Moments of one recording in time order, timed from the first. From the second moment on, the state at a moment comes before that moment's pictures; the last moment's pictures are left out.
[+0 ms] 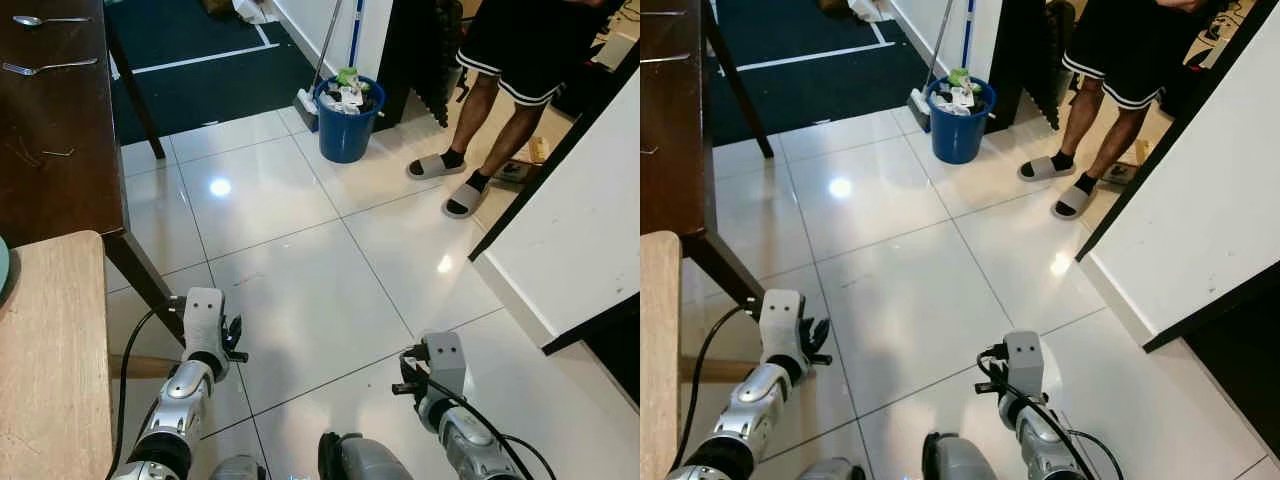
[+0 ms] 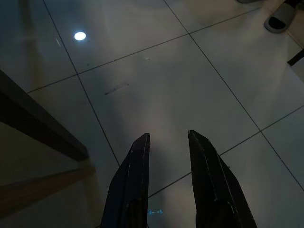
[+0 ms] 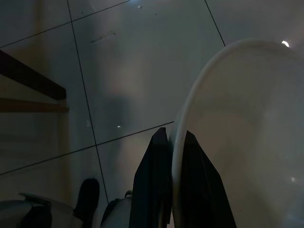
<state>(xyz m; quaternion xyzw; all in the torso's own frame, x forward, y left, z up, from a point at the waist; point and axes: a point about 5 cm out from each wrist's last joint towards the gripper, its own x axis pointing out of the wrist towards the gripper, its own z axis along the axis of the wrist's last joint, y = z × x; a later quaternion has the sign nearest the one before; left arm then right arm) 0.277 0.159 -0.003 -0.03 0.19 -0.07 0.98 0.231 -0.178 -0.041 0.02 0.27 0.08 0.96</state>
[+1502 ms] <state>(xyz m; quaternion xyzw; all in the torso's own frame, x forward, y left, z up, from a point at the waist) 0.278 0.160 0.002 -0.04 0.18 -0.07 0.98 0.231 -0.178 -0.041 0.01 0.27 0.09 0.96</state>
